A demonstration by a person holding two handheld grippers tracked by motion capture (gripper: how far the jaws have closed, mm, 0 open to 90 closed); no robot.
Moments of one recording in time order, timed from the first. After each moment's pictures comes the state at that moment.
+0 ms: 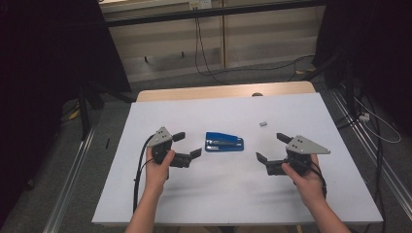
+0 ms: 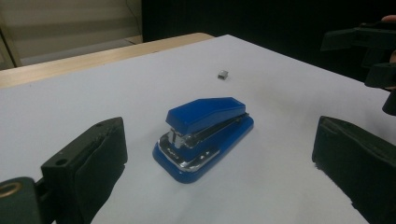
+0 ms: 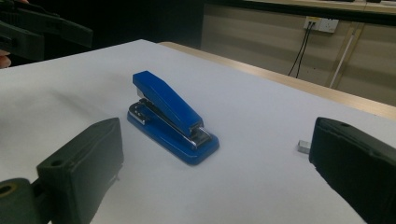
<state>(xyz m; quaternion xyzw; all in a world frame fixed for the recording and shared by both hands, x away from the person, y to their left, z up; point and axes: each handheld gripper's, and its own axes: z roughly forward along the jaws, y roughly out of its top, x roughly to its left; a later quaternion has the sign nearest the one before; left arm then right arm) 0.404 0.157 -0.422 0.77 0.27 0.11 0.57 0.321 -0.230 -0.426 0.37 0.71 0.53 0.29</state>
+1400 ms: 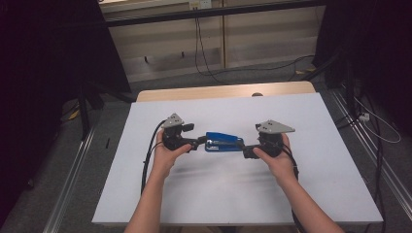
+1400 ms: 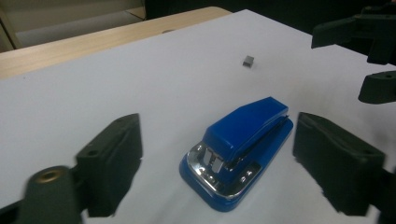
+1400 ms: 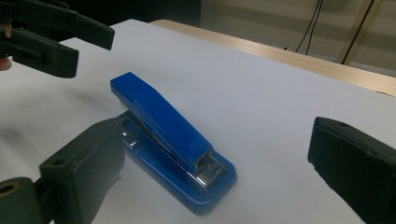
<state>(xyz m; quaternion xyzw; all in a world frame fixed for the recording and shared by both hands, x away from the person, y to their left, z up) 0.455 0.133 -0.427 0.80 0.29 0.09 0.52 0.384 -0.181 -0.433 0.40 0.73 0.50 0.25</state>
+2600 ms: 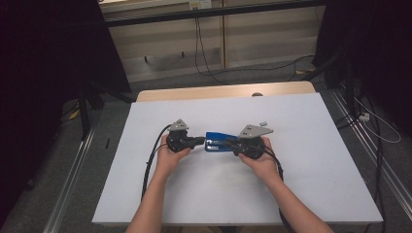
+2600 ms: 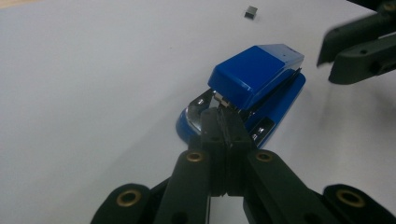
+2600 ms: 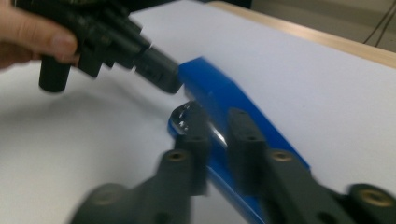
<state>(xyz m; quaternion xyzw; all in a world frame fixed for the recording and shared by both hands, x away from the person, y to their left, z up) 0.462 0.129 -0.455 0.83 0.28 0.05 0.48 0.392 -0.138 -0.448 0.33 0.78 0.49 0.19</state>
